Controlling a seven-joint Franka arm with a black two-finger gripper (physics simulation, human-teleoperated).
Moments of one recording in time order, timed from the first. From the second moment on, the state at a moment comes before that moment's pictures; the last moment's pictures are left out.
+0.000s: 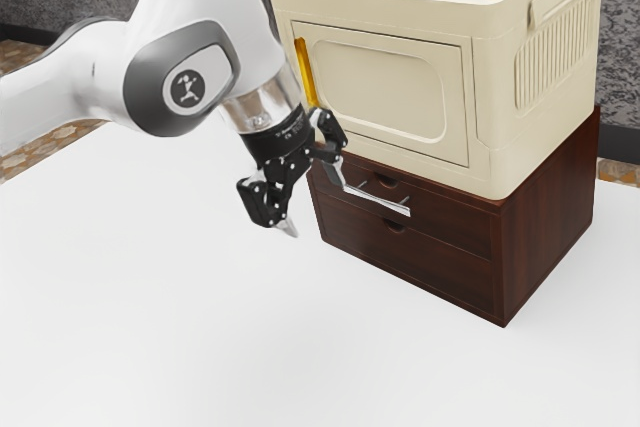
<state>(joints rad) -0.06 -0.03 -0.01 -1.66 -0.05 1.83 -1.58</state>
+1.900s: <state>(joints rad) -0.05 0.05 -0.01 -1.81 -0.05 2.19 -1.49</state>
